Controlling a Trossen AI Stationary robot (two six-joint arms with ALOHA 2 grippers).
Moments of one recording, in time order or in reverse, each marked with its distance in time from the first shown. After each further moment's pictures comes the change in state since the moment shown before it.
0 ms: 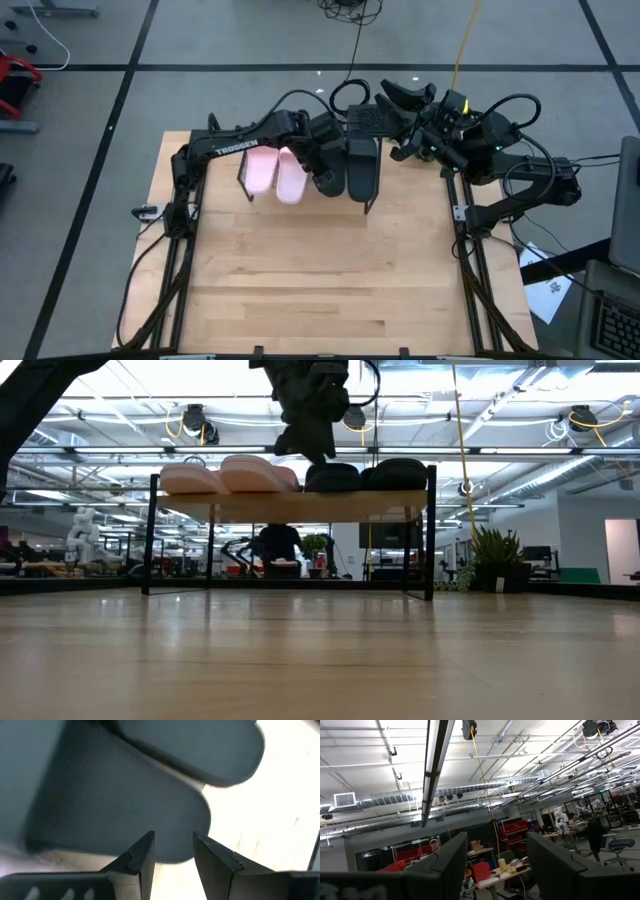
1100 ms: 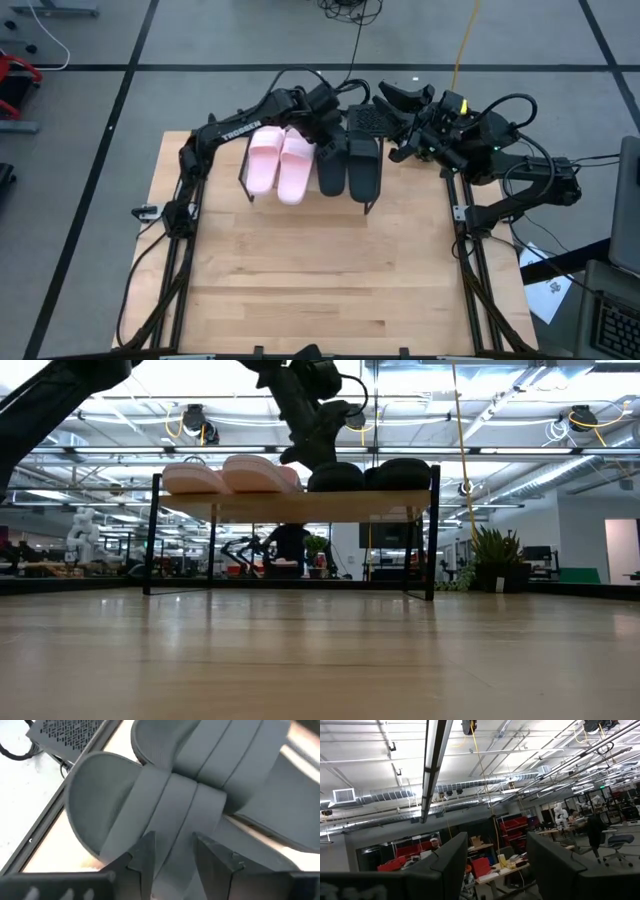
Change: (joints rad) left arm 0.146 0.094 0.149 0.047 -0.101 0.098; right arm 0.000 0.000 0.000 -0.025 0.000 0.011
